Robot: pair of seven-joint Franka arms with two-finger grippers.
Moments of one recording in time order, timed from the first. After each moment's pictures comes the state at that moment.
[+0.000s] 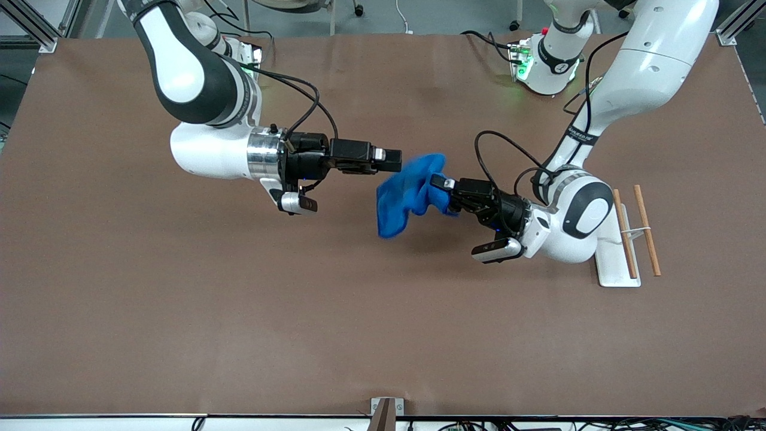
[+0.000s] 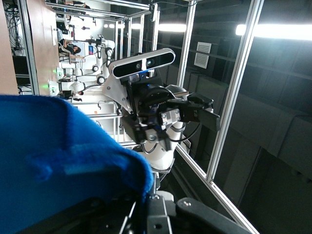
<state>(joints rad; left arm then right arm) -0.03 0.64 -0.27 -1.66 -1.73 1.40 0.70 0.56 0.28 -0.03 -1.70 1.84 2.13 -0.21</state>
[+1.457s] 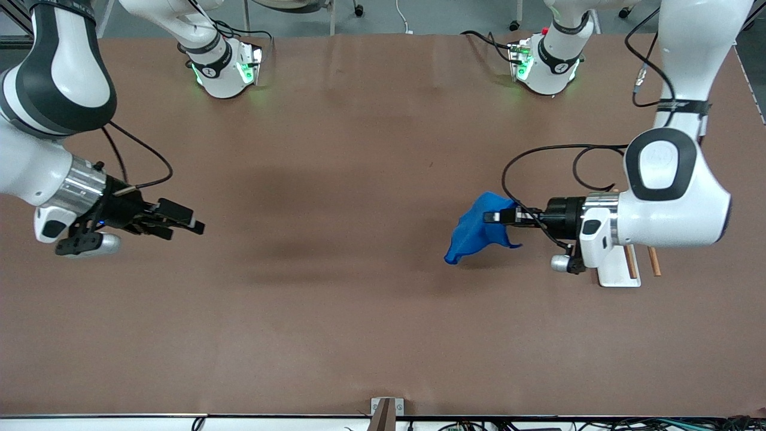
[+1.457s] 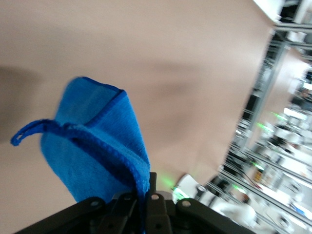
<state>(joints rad) 0.03 0.40 -0.24 -1.55 -0.74 1.78 -0.10 0.11 0.17 -0.07 -1.70 0.39 1.96 -0.06</state>
